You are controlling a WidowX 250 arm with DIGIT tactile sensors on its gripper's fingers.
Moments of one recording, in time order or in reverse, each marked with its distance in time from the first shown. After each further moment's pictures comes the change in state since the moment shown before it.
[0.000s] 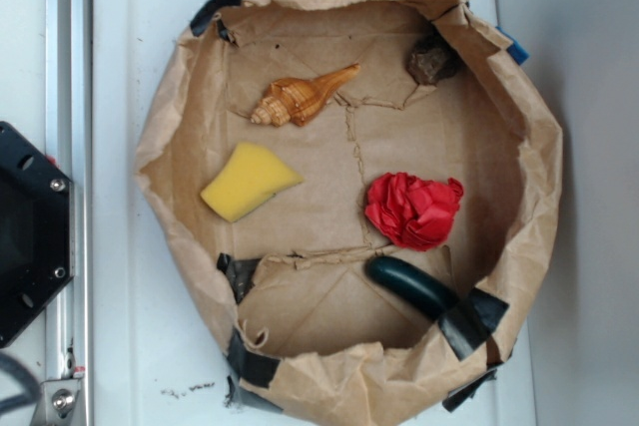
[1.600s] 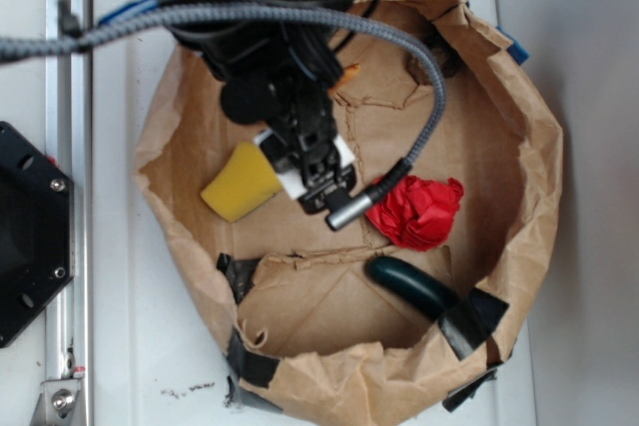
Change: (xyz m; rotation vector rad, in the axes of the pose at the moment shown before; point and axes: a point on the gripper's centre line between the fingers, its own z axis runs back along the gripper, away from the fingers) arm 0.103 0.049 -0.073 -0.064 -0.020 0.481
